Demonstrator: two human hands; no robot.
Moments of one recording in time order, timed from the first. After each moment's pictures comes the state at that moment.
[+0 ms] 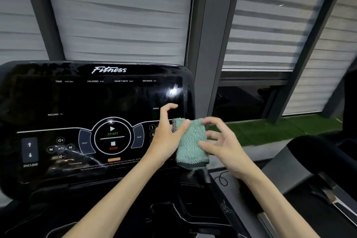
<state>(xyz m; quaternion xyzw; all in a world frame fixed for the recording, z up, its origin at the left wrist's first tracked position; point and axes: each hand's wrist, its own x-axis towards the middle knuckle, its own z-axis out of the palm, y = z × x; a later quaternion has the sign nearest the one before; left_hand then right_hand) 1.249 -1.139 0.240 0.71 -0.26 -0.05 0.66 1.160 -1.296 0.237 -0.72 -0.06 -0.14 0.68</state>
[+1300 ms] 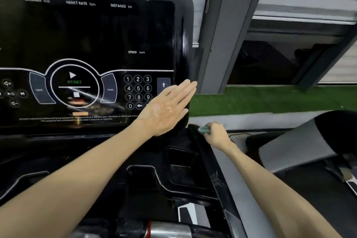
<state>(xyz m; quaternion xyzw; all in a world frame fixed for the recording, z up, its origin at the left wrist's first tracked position) 1.315 -1.204 0.125 0.83 -0.45 0.30 -0.10 1.283 -1.432 0.007 -0.96 0.13 0.01 0.24</state>
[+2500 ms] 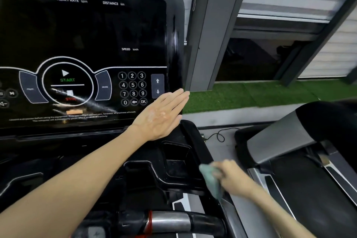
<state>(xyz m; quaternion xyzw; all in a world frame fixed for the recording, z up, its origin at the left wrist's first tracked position) 1.300 -1.196 0.111 0.82 -0.50 0.28 -0.06 1.118 -1.407 0.045 -0.94 0.07 0.13 0.30</state>
